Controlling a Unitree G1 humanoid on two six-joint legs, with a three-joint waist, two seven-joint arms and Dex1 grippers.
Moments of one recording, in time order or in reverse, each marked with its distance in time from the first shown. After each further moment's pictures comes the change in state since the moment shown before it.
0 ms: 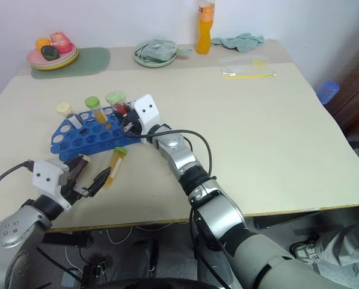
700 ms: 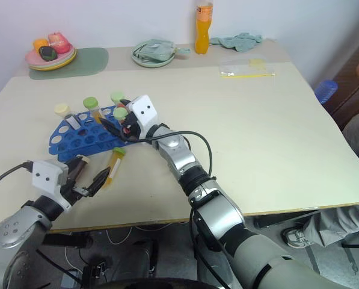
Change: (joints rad) left arm -0.001 0.000 0.003 -0.012 -0.026 0.044 0.039; right arm 0.004 -0.001 0.010 -0.035 0.011 -0.061 0.104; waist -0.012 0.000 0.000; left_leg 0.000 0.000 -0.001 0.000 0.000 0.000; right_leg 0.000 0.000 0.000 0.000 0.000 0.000
